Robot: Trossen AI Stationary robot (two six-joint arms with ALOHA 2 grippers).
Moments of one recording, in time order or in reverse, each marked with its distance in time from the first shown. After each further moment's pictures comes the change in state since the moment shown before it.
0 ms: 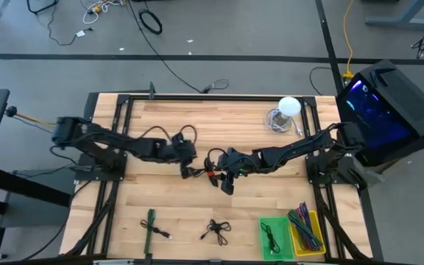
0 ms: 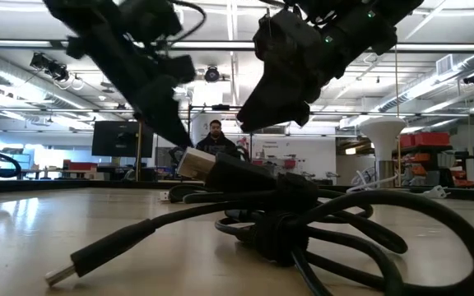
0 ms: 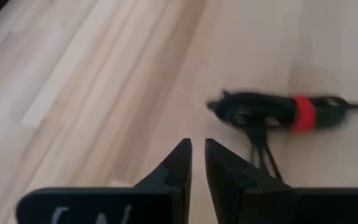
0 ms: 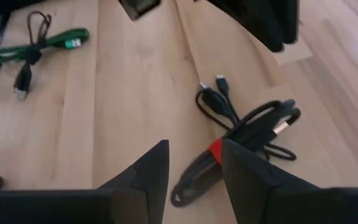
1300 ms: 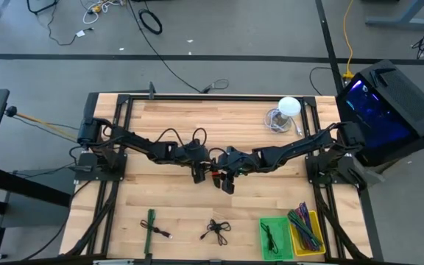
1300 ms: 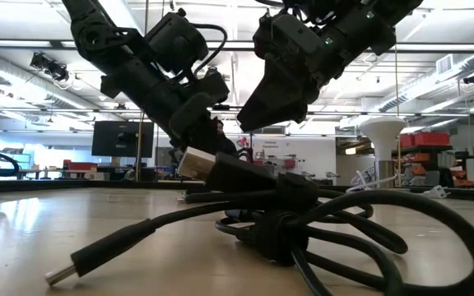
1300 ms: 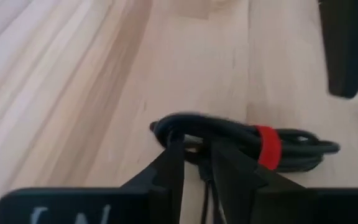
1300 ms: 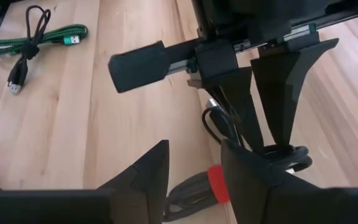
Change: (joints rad) left arm 0.024 0.264 0.039 0.383 0.196 0.070; right arm 0.000 -0.002 0.000 0.003 0.004 -0.069
